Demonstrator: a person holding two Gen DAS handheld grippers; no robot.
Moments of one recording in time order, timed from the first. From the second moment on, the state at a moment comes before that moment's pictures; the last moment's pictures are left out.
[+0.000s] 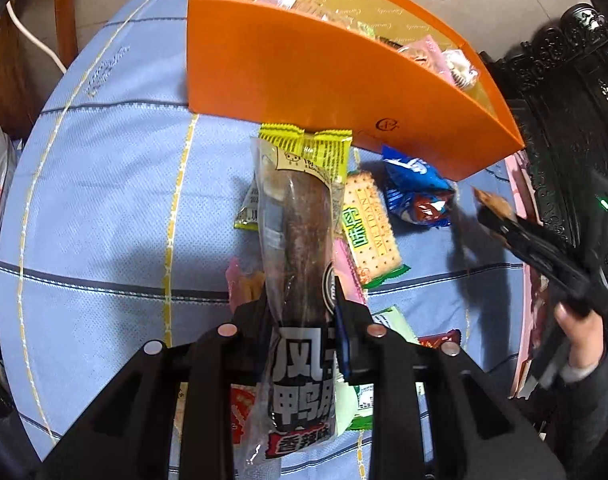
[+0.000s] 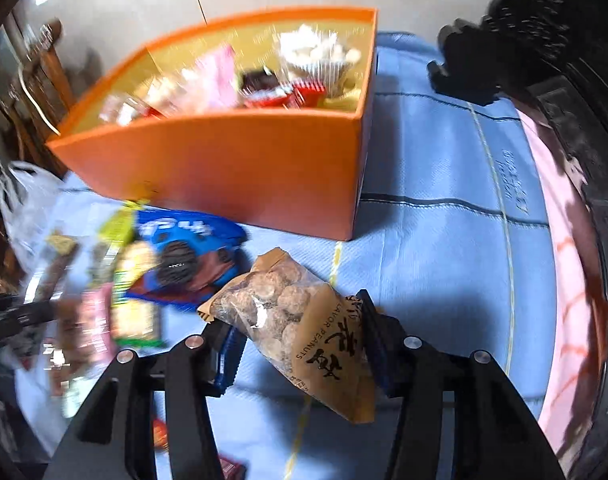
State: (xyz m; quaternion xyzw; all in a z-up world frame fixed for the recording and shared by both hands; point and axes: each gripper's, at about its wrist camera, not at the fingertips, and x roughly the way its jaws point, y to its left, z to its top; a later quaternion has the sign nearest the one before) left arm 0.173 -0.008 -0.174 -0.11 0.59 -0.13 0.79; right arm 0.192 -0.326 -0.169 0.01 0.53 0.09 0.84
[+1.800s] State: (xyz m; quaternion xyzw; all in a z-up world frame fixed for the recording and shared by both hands) left arm 0.258 -0.007 -0.071 -0.06 0.50 -0.09 0.86; right arm 0.203 -0.309 -0.079 0.07 0.45 0.10 0.88
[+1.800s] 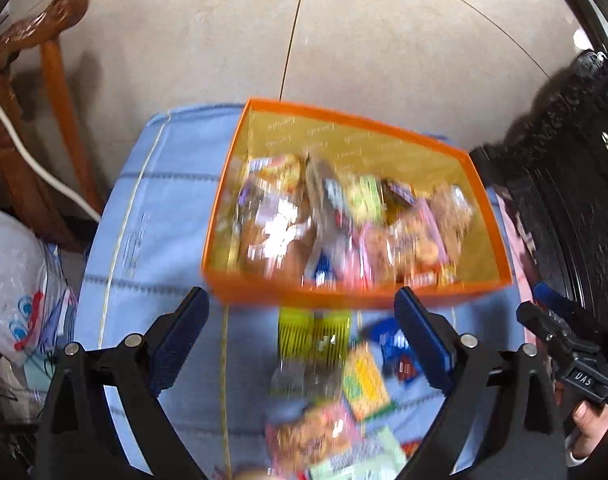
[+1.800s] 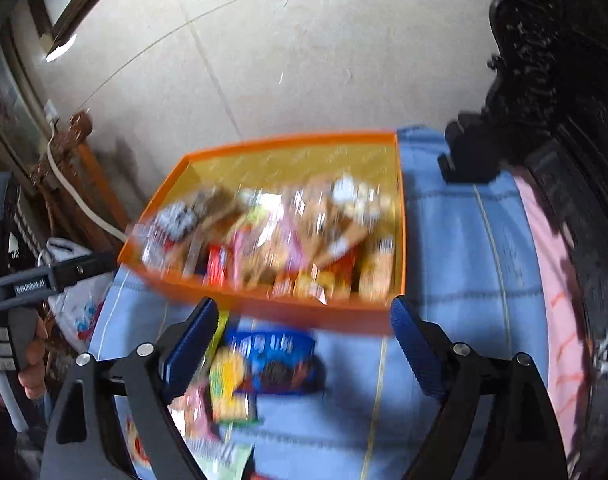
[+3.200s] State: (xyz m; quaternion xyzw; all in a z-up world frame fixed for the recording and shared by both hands) left arm 0.098 0.003 -0.222 0.15 0.56 -0.23 0.78; right arm 0.068 -0.264 -0.174 0.02 0.60 0.11 0.79
